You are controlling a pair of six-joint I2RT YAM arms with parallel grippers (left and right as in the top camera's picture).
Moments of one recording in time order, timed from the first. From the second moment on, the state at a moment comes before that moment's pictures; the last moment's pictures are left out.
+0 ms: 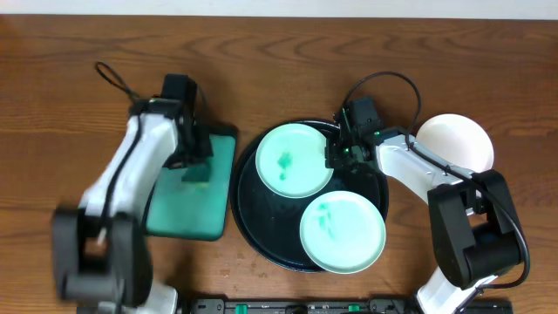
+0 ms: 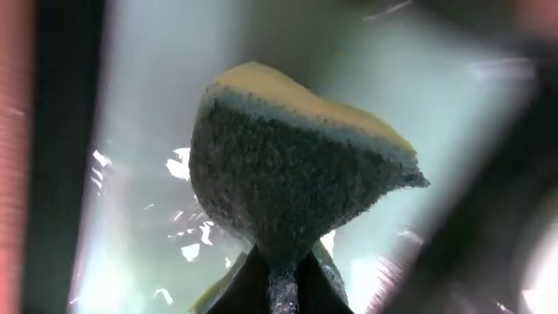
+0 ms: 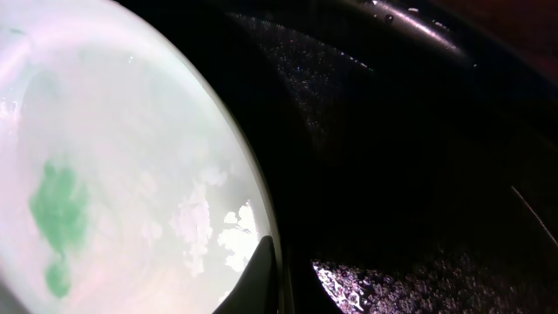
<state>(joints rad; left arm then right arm) -0.11 1.70 1.22 -0.95 -0.01 -0.34 0.35 1.85 1.04 -0.40 -0.21 0.36</state>
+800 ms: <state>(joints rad) -0.33 1.04 1.23 -0.96 -0.40 -0.32 0.35 1.85 1.04 -0.40 -0.22 0.36</state>
